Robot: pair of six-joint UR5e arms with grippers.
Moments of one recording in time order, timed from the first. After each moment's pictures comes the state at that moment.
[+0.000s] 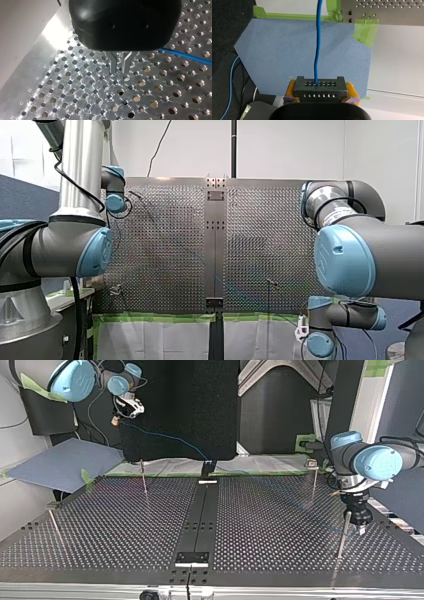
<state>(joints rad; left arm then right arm) 0.22 -1.74 -1.77 -2.65 -1.65 -2.01 1.70 -0.42 1.93 -1.23 1.86 1.67</state>
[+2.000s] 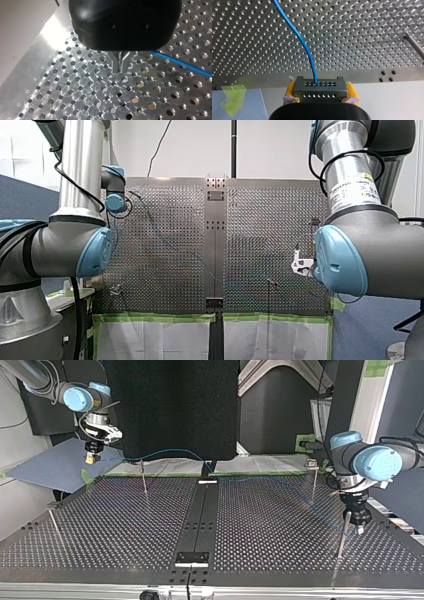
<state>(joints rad) 0.21 -1.74 -1.76 -2.66 -1.65 -2.01 1.65 -0.92 1.93 -1.04 1.53 1.63</state>
